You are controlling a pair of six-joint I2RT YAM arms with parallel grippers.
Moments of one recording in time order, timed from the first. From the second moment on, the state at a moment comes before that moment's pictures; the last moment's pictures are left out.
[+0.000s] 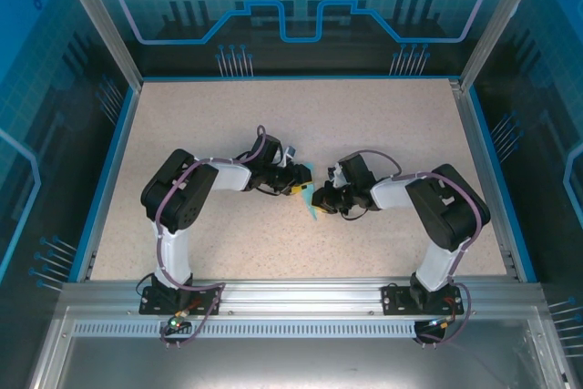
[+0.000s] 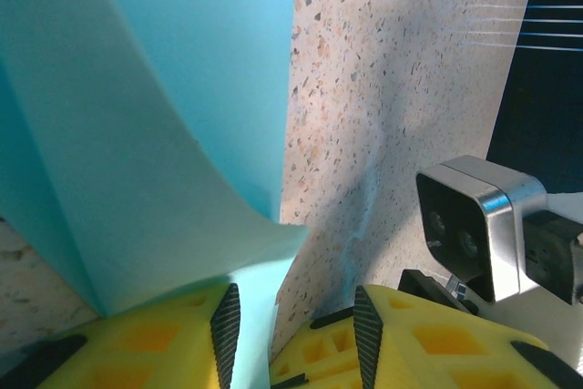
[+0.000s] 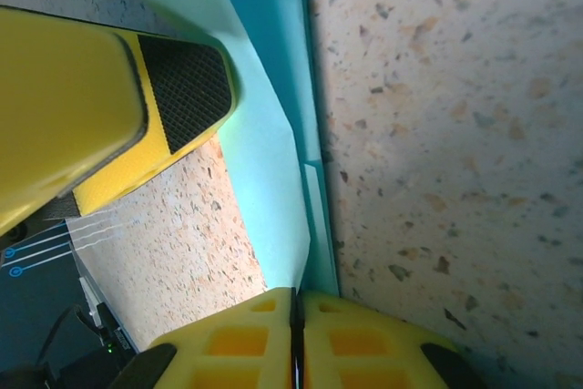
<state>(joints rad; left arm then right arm) -0.48 1.98 1.00 0.15 0.67 -0.95 0.50 1.76 0.71 0.10 -0.59 0.86</state>
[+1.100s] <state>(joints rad) -0.48 1.98 1.01 0.14 0.67 -0.95 0.54 1.68 0.69 -0.03 -0.52 0.85</state>
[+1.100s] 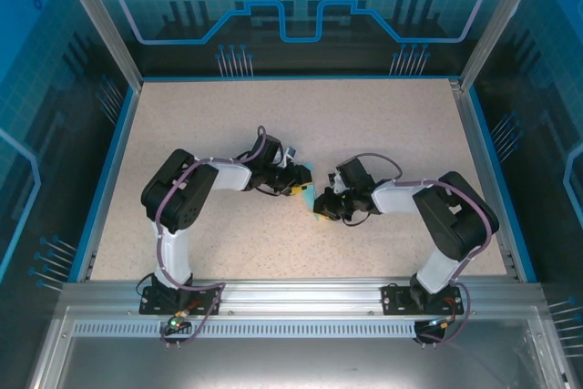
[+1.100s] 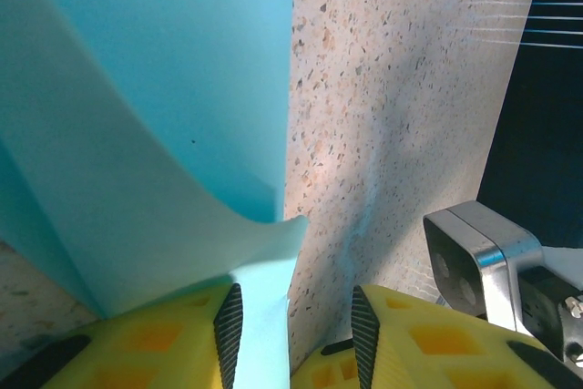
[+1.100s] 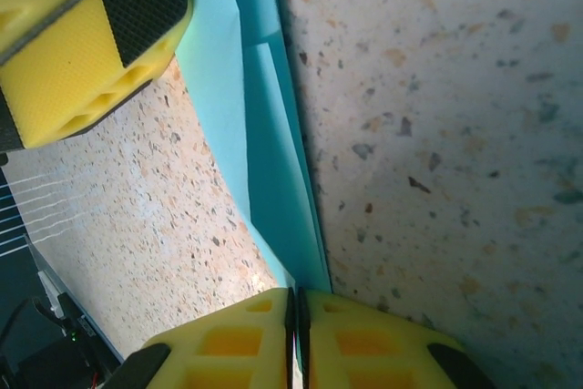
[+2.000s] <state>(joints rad) -0.48 1.98 1.01 0.13 0.67 -0.95 0.55 1.56 0.72 -0.23 -0.41 0.81</state>
